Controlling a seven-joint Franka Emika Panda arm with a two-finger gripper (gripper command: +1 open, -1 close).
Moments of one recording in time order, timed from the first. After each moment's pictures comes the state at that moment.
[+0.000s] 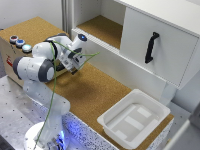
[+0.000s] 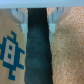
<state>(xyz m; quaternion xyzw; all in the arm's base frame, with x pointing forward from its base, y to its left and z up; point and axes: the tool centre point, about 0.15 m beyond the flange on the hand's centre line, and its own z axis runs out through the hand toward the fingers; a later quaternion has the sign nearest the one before) 0.343 0.211 0.299 -0.98 0.00 0.02 0.20</state>
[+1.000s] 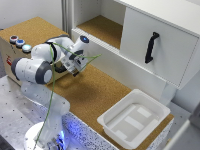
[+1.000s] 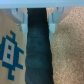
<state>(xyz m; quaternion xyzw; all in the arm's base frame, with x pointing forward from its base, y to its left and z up) 0.339 0.183 0.298 -0.98 0.01 0.01 0.19</state>
